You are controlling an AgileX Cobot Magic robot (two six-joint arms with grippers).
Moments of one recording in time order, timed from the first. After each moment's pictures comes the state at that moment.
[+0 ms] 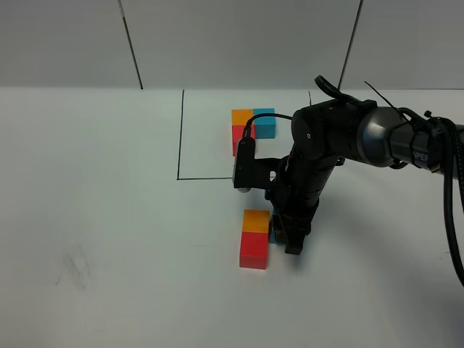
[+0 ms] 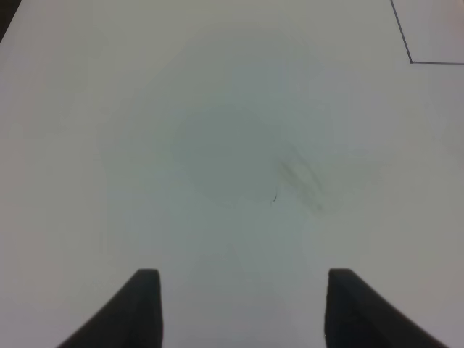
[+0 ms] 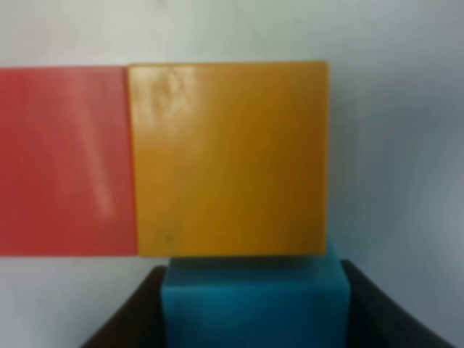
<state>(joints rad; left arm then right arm) 0.02 -0.01 -0.50 0.03 1.08 -0.04 0.58 2.14 -1.47 0.15 0.83 -0.99</state>
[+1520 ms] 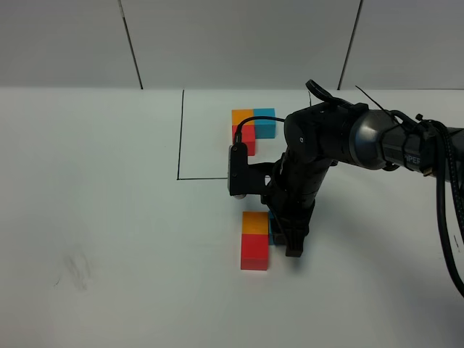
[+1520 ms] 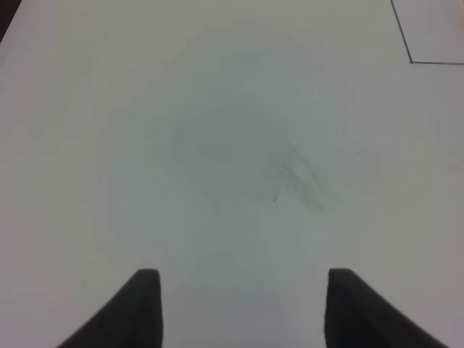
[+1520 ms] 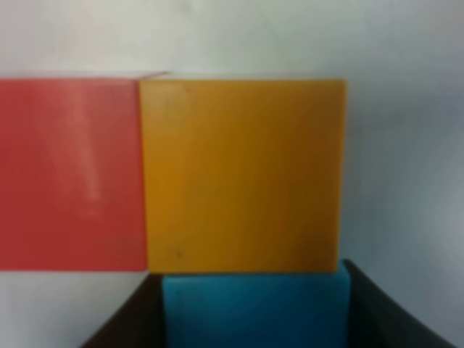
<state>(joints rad) 0.02 -0.01 -0.50 0.03 1.08 -0.04 0.60 2.16 -1.48 0.12 0.84 -1.03</state>
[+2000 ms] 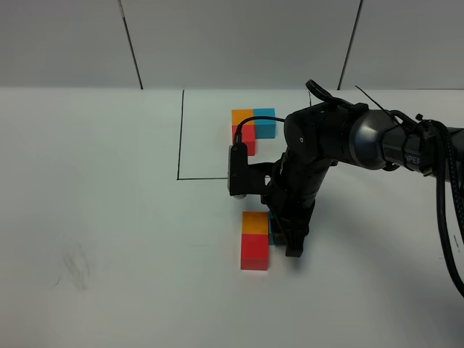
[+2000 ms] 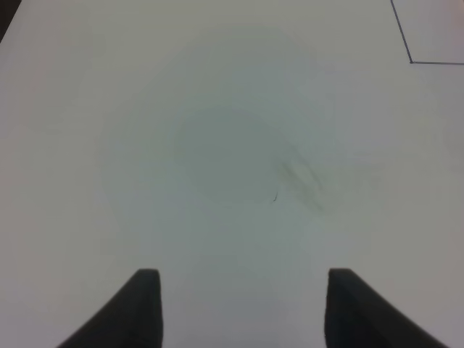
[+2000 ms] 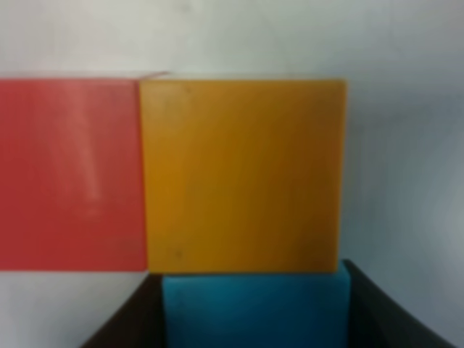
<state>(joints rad) 0.02 -0.01 -0.50 0.03 1.08 -0.04 0.60 2.16 -1.48 0.12 0.84 -1.03</state>
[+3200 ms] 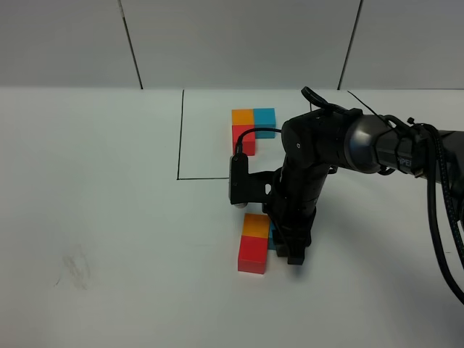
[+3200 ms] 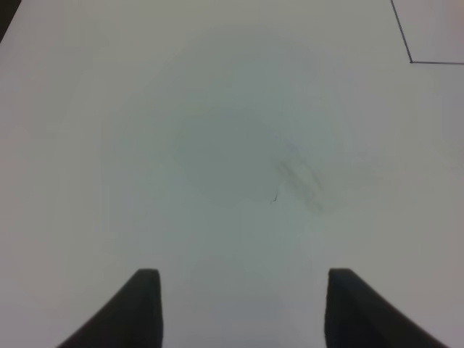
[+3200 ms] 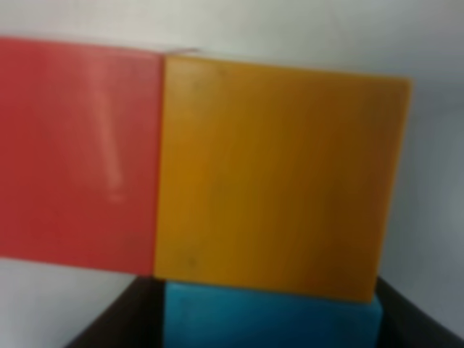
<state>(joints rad) 0.02 -0.01 -0.50 0.03 1.08 -0.04 0.61 2.17 -1.48 0.12 0.87 -1.03</state>
